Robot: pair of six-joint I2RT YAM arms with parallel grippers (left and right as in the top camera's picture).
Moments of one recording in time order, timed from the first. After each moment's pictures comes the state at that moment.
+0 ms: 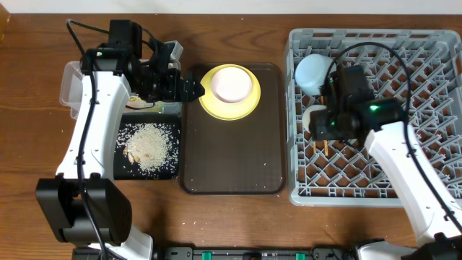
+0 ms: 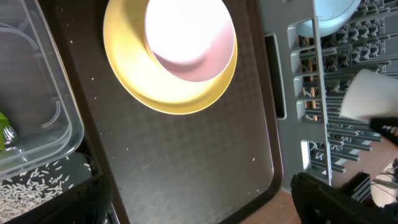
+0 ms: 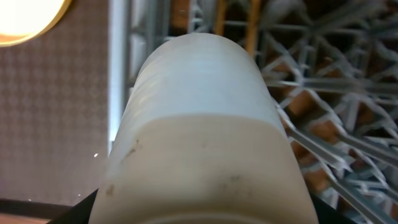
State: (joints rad) left arm -0.01 1.74 1.59 -1.12 0.59 0.06; right arm 0.22 1.47 1.23 -1.00 -0.02 0.20
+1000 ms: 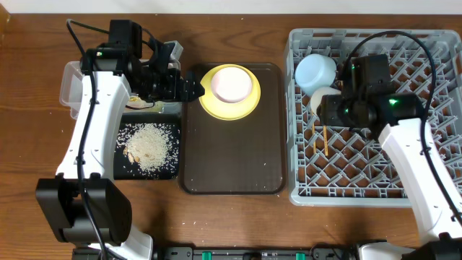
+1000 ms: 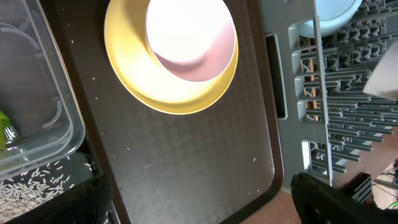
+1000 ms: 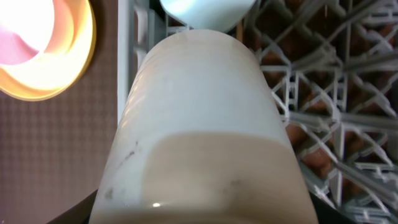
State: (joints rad) left arm -0.01 1.74 1.59 -1.12 0.58 0.06; right arm 0.15 1.47 1.24 -0.89 -0.09 0.21
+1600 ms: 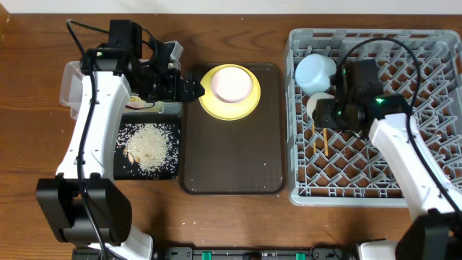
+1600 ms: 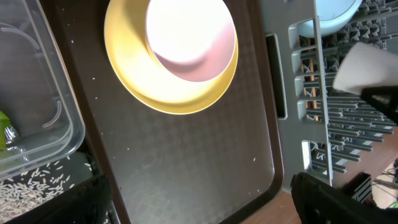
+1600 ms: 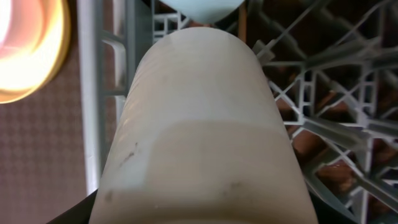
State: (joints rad) left arm -0.01 1.74 1.59 -1.12 0.58 0.06; right arm 0.15 1.55 1.17 -0.80 -0.09 0.22
